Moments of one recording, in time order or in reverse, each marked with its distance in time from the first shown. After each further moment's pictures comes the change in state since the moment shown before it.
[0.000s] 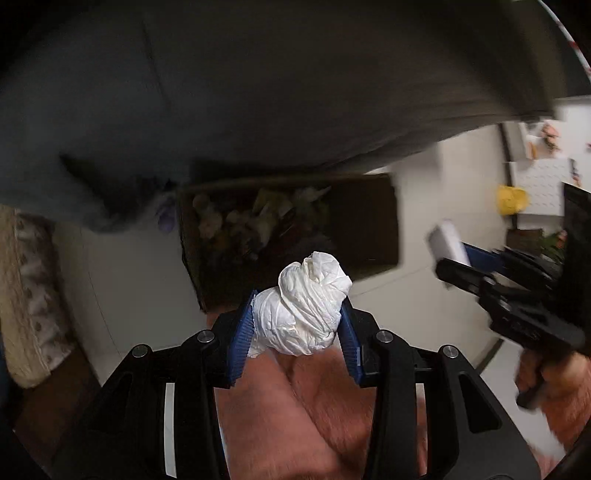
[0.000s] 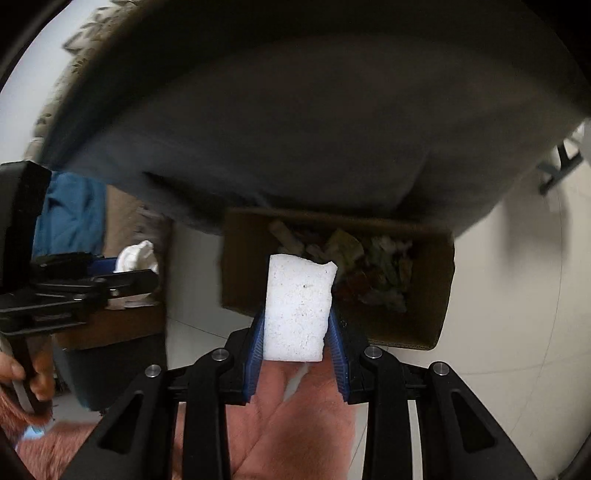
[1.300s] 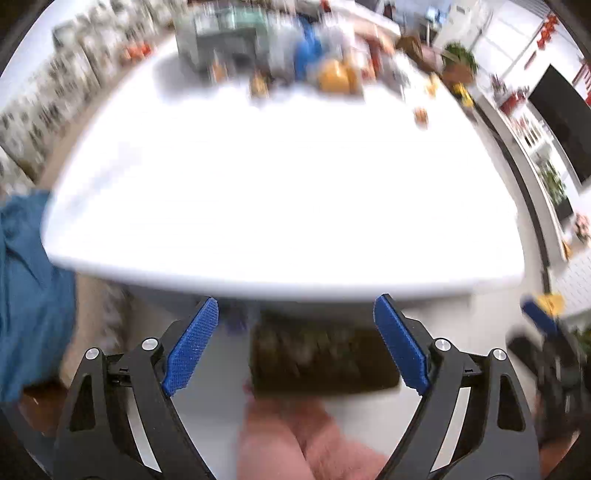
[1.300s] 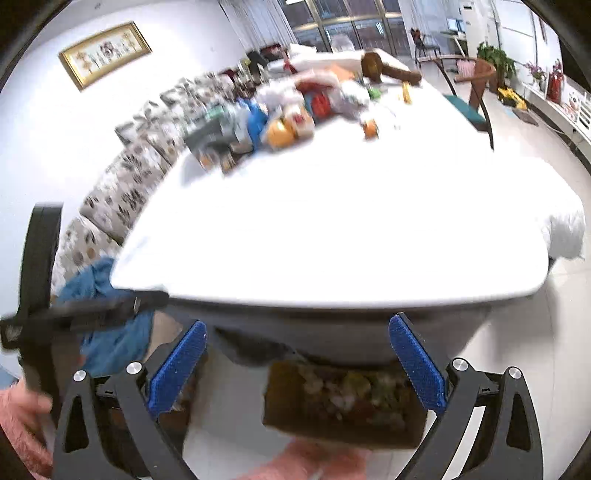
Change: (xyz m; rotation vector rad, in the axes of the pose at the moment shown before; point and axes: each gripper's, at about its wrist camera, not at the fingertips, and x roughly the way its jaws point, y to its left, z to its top) left arm -0.238 -0.063 0.044 -0.125 -0.553 0.270; right arm -0.243 0.049 0.038 -0.068 -0.583 0.101
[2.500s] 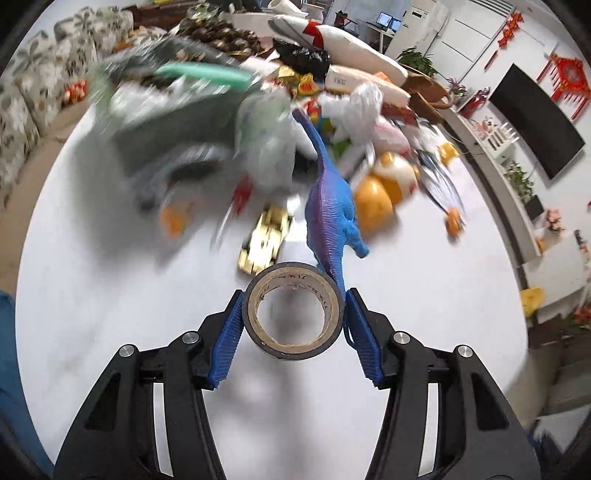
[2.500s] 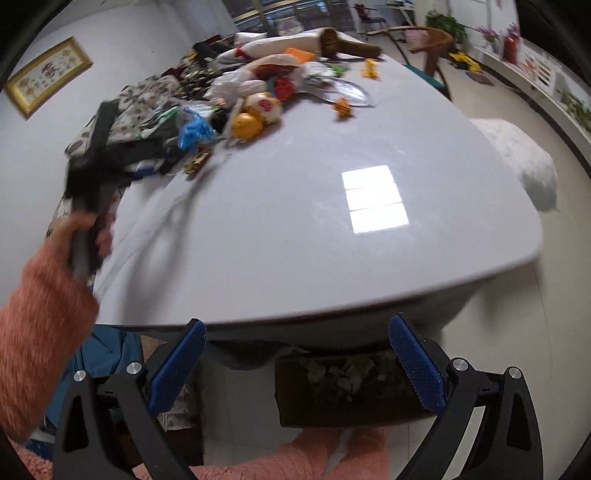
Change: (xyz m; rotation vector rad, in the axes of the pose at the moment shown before) left arm 0.096 0.071 0.179 0.121 0.004 -0.227; right arm 0.046 0.036 0.027 0.135 0.099 -0.140
